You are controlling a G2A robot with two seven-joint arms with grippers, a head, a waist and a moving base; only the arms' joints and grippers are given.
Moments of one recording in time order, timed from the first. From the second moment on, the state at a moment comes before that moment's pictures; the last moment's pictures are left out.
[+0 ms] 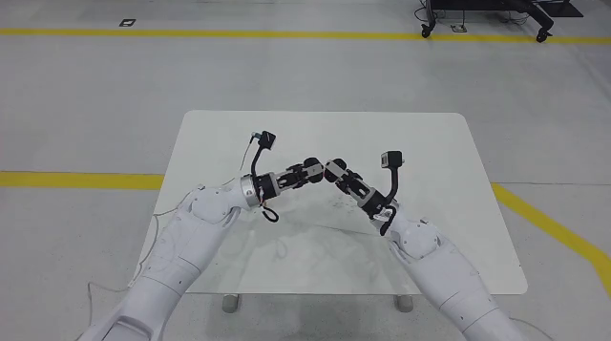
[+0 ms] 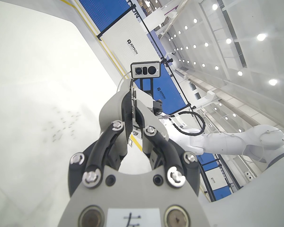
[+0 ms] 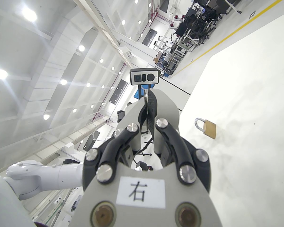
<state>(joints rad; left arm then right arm) 0.98 -1.29 -0.96 -1.09 -0.20 -0.67 -0.79 -1.27 -1.24 1.04 -1.26 0.15 -0.68 0.30</state>
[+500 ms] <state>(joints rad) 0.98 -1.28 -0.99 -1.09 -0.12 -0.70 -0.71 -1.28 -1.24 1.06 -1.27 0.12 -0.68 0.30</state>
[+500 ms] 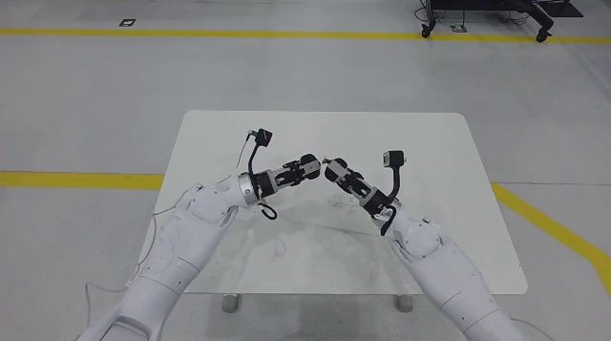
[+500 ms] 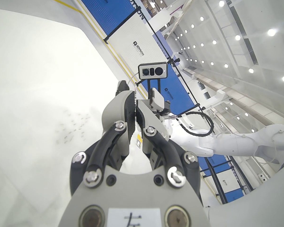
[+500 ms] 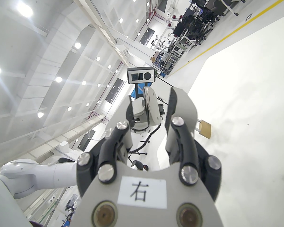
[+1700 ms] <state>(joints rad) 0.98 -1.25 -0.96 -1.19 0.10 -0.82 -0.86 -1.14 -1.12 1.20 -1.17 -0.15 -1.01 0.77</state>
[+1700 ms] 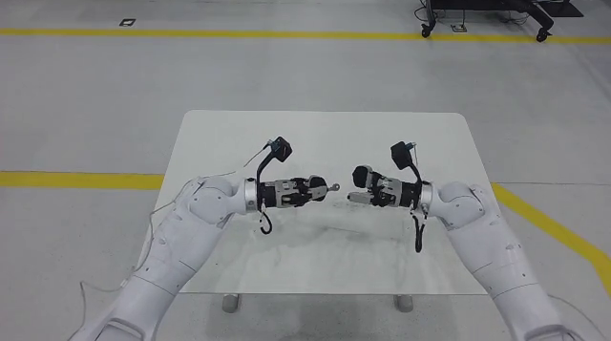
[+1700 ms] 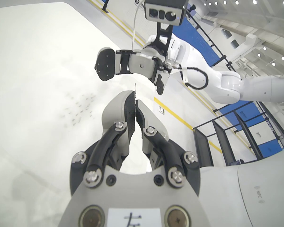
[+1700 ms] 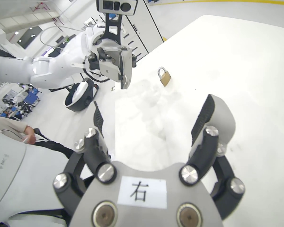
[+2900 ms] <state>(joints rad) 0.93 -1.24 -0.89 -1.16 0.08 -0.84 -0.86 -1.04 -1.03 0.94 -1.17 0.05 -1.01 0.81</state>
